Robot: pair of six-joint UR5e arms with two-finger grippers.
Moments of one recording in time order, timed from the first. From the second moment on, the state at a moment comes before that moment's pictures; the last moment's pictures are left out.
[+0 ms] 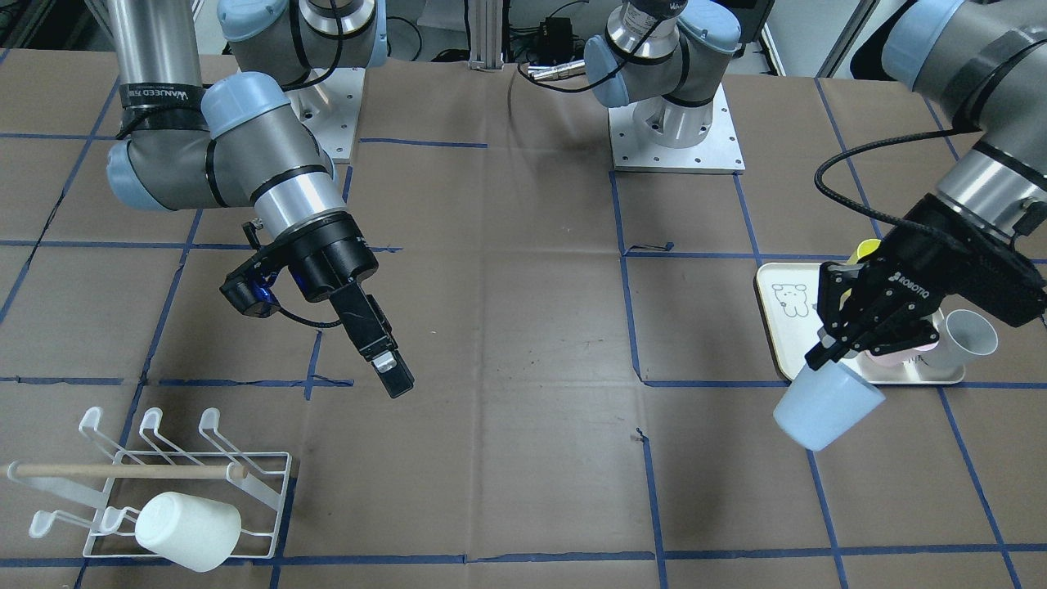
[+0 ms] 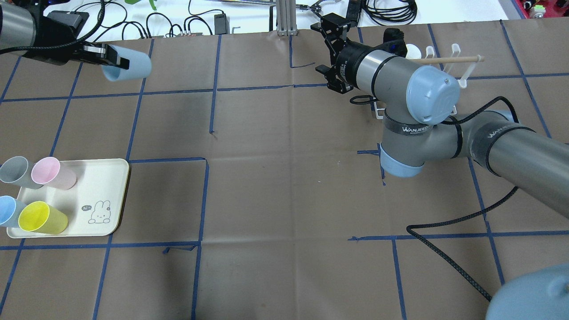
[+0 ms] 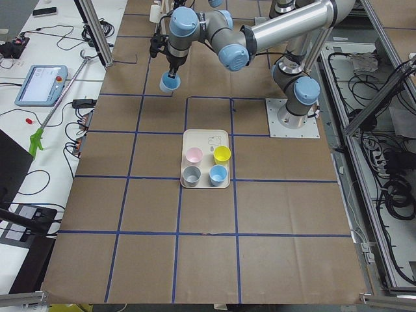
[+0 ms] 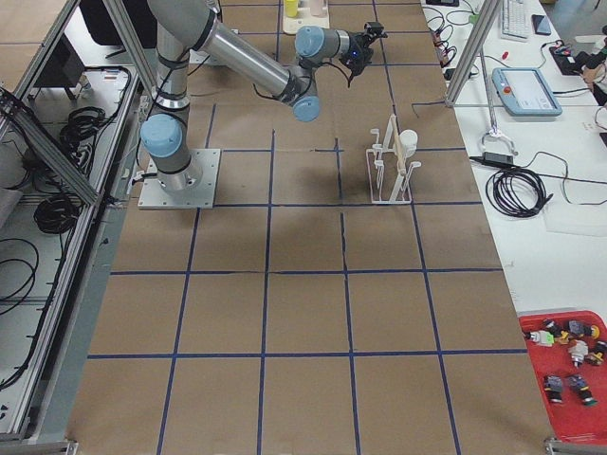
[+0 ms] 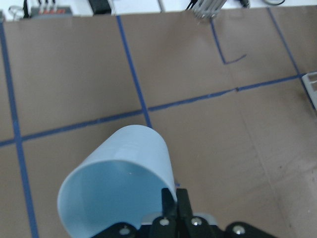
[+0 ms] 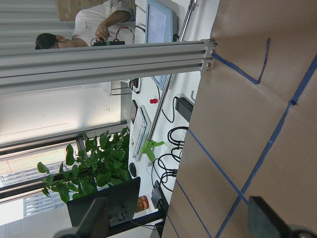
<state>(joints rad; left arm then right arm) -1.19 -1.70 -1.71 -1.01 0.93 0.63 1.66 -1.23 1.96 -3.39 -1.12 1.49</state>
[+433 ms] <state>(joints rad) -1.22 -1.77 -1.86 -0.55 0.67 0.66 1.66 -1.23 1.96 -3.39 -1.12 1.49</state>
